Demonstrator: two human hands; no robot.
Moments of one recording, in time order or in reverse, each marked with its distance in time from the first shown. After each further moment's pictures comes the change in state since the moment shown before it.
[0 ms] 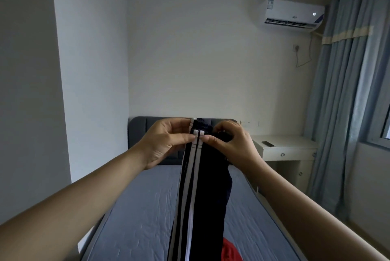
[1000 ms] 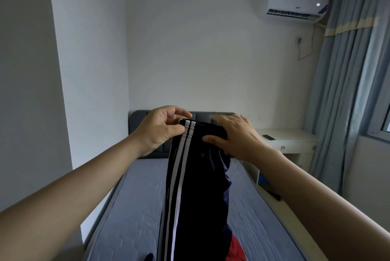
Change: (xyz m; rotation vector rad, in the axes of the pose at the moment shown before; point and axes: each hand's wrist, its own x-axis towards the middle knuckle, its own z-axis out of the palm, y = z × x) left_hand -0.001 0.000 -0.022 0.433 0.134 0.041; right_hand 0.012 -0.001 -0.007 -0.593 -0.291 -0.138
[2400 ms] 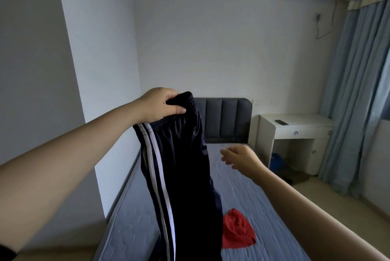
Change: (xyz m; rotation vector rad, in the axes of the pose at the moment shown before) left_hand 0.009 0.016 -0.023 0.714 -0.119 -0.045; right_hand -0.060 0.007 0.089 0.775 -0.194 0.526
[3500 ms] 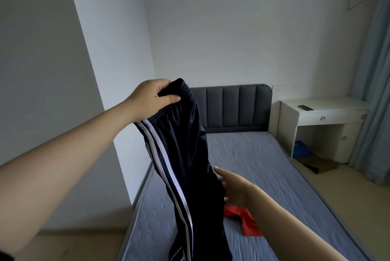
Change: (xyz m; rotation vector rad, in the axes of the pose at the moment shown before) left_hand -0.018 -0.031 -0.010 -0.011 0.186 -0.025; right_hand 0.019 0.068 0.112 0.803 -0.552 0.587
